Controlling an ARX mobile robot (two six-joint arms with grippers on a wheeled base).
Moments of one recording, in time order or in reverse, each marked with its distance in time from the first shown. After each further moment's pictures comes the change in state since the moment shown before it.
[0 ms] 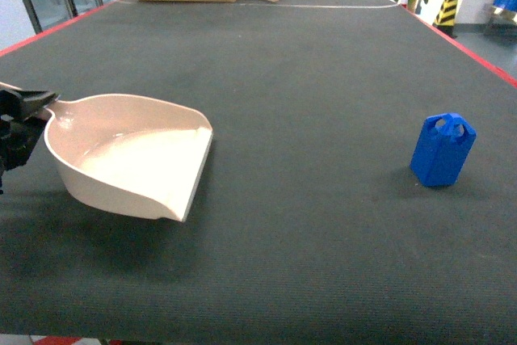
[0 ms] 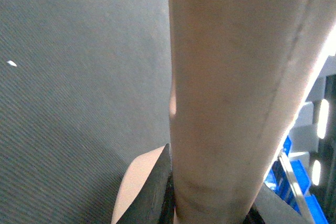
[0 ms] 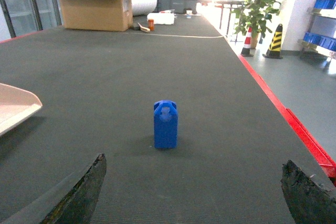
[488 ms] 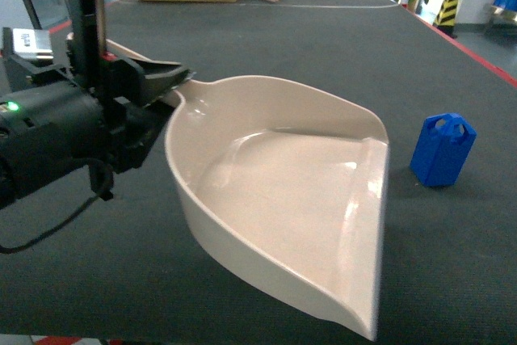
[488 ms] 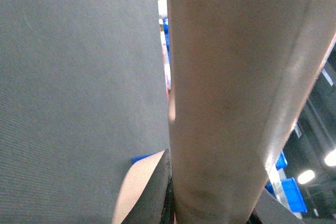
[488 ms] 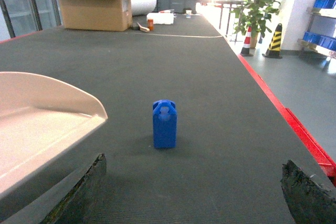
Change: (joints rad) left arm -0.430 -0.304 -0.251 0.006 -0.083 -0.056; right arm 0.000 0.000 0.000 0.000 0.000 0.000
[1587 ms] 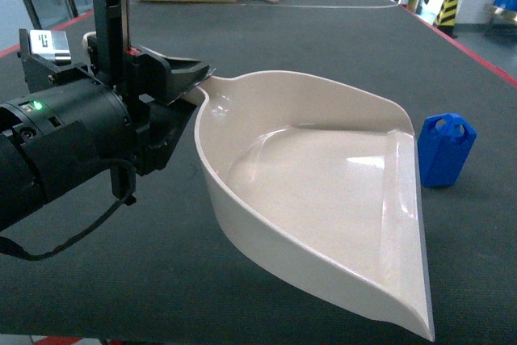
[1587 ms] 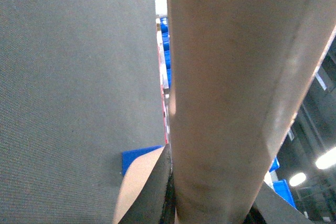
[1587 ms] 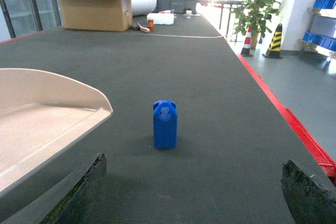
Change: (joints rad) left arm -0.059 -0.018 -0.008 0.001 -0.084 -0.045; right arm 0.000 0.000 0.000 0.000 0.000 0.000
